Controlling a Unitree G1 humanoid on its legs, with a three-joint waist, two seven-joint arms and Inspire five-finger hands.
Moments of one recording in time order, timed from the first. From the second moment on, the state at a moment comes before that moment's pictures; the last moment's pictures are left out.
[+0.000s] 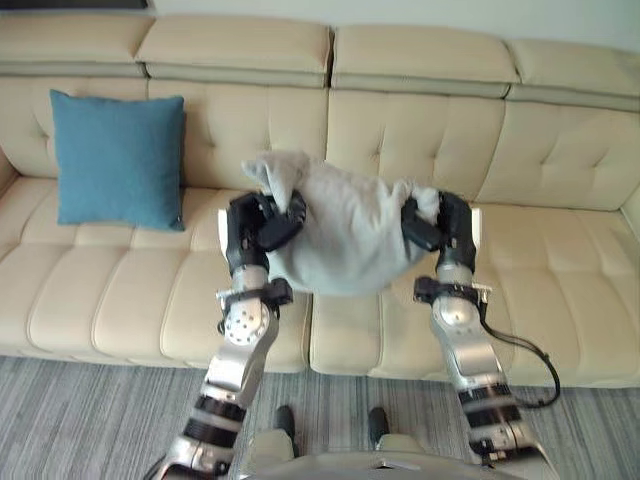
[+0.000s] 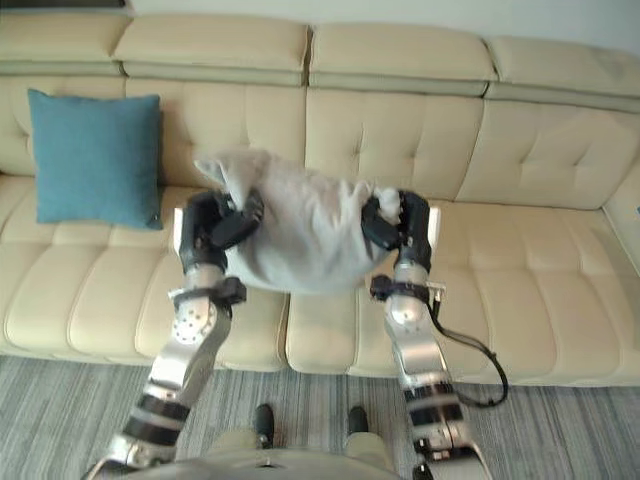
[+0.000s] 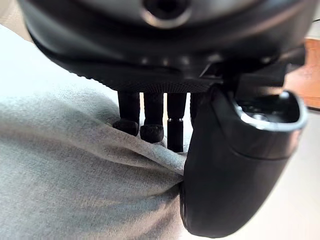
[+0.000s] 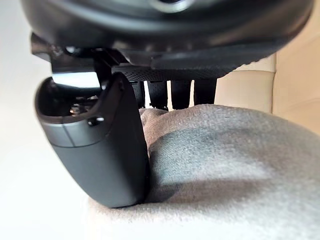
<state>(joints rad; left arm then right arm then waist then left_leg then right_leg) -0.14 0.15 -0.22 -0.06 -0.27 -0.09 0.47 -0.22 -0.09 0.08 0.11 -0.04 0.02 -0.40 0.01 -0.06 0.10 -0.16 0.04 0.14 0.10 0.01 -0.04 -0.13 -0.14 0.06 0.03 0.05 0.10</state>
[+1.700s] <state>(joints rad) -1.21 0.68 0.07 0.75 -0.63 -0.21 0.45 -1.39 -0.52 -0.09 0.81 0.42 -0.05 -0.46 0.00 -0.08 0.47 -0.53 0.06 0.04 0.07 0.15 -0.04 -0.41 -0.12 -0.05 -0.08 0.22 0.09</state>
